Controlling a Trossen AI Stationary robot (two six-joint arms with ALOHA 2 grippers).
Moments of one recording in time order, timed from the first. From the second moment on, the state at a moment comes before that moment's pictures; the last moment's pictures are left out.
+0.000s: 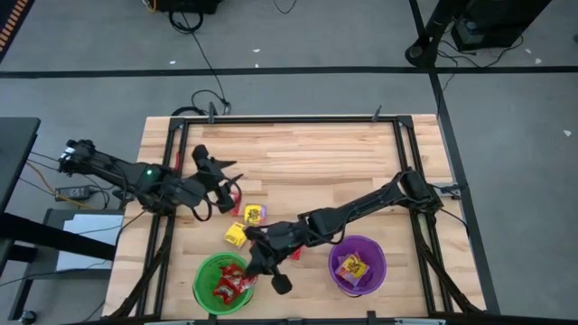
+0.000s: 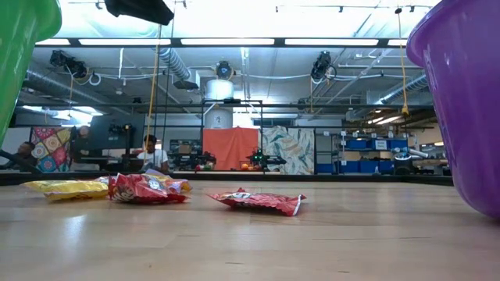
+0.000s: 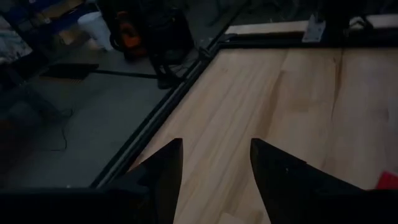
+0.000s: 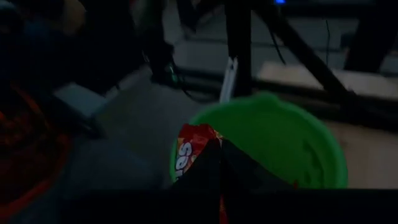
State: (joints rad) left arm -0.35 0.97 0.94 -0.56 -0.88 -0.22; right arm 0.32 2.12 1.77 0.02 -0.27 0.11
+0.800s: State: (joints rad) left arm -0.35 0.95 0.94 -0.55 -0.89 -0.27; right arm 0.33 2.12 1.79 0.13 -0.17 -0.11
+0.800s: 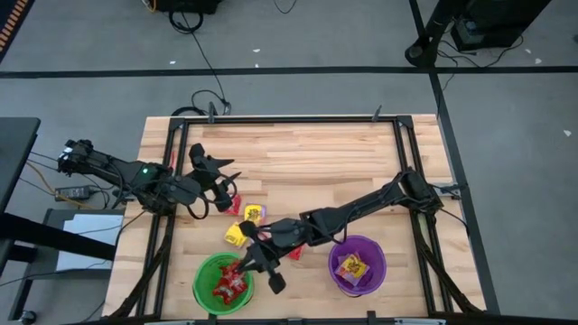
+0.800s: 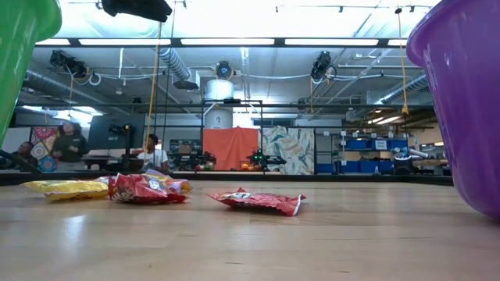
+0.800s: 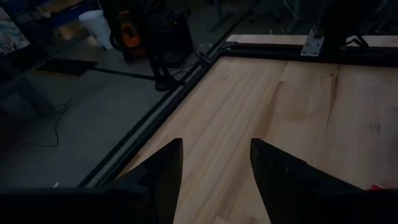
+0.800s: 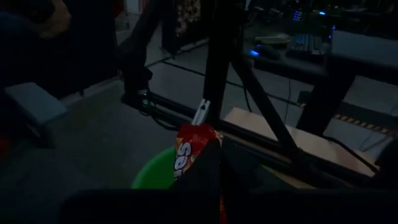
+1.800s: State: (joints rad) left arm -0.35 0.95 0.94 -0.53 -0.78 -0.29; right arm 0.31 2.13 1.79 0.05 -0.43 0.03
